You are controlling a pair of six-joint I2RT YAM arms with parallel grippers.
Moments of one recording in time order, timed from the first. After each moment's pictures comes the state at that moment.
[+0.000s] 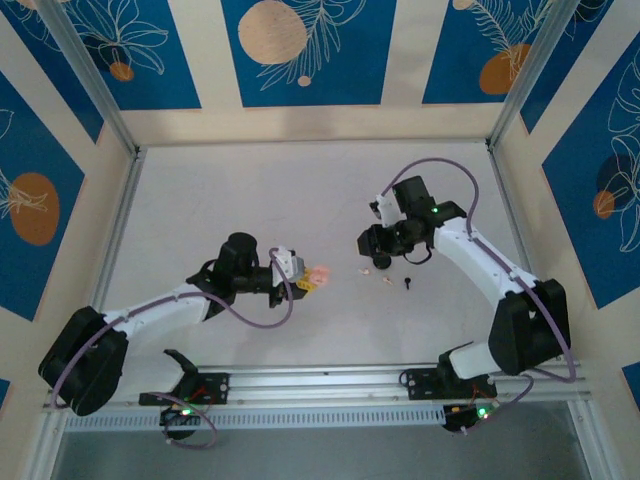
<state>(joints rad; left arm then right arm) -0.66 1.23 0.54 0.21 0.72 0.36 0.36 1.42 1.08 -0.82 -0.47 0.27</state>
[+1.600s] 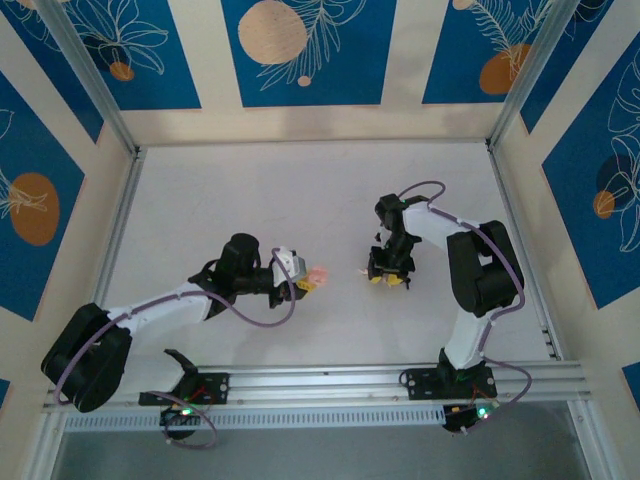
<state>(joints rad) -0.66 1.25 0.54 0.18 0.68 0.36 0.35 1.81 1.17 -1.07 -0.26 0.34</state>
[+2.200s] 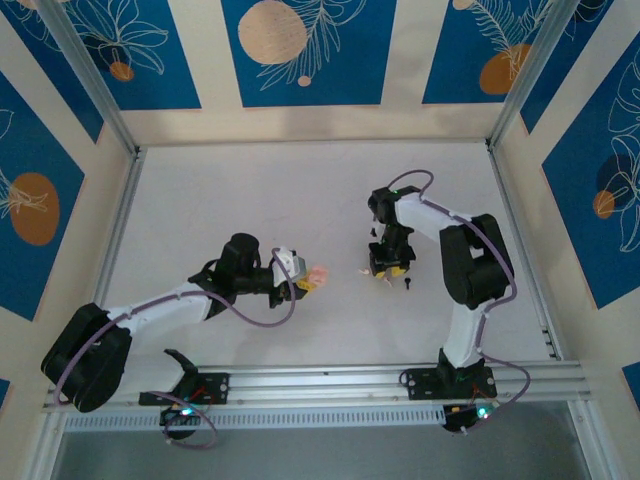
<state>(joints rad) -0.66 1.25 0.54 0.18 0.68 0.37 0.38 1.90 1.30 -1.16 -0.10 0.20</state>
